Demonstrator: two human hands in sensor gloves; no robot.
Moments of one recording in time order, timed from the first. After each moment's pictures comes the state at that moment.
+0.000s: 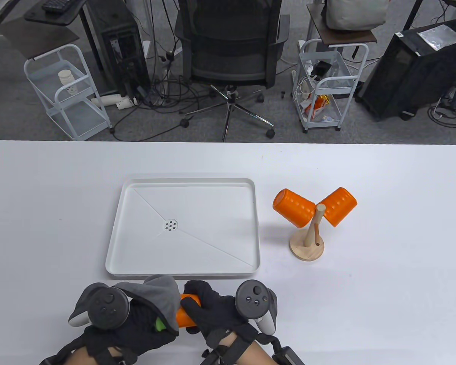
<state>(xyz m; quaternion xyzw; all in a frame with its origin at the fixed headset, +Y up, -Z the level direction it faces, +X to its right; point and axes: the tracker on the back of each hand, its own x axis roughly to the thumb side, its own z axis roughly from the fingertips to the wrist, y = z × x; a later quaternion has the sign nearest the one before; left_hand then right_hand) -0.225 -0.696 -0.212 -0.17 -0.41 0.31 0.84 0.009 -0.720 -0.235 0.23 0.10 0.77 0.59</state>
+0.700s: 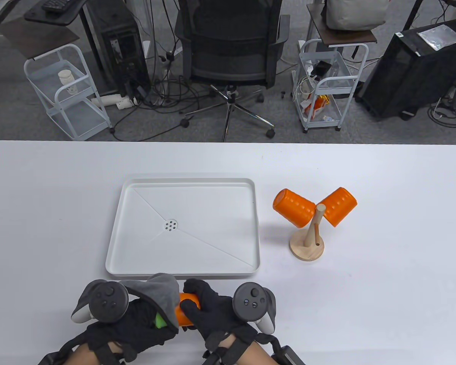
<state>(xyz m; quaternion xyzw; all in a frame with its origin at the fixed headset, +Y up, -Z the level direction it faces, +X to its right) -0.231 -0.712 -0.225 -0.22 -0.39 0.40 0.80 0.004 -0.715 -0.230 0.29 0.04 0.79 0.54</state>
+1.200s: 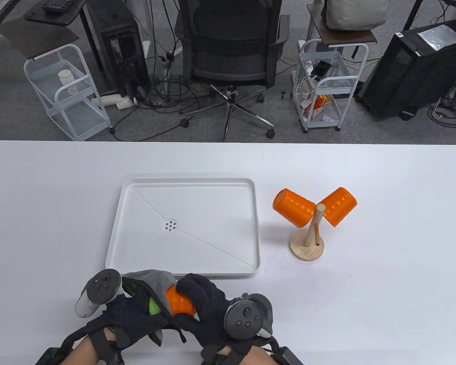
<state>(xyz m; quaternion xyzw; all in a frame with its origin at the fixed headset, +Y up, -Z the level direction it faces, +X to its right) -0.238 -0.731 -0.239 -0.29 -0.36 0.53 0.71 -0.003 -0.700 -0.217 0.38 -0.07 0.80 0.46</state>
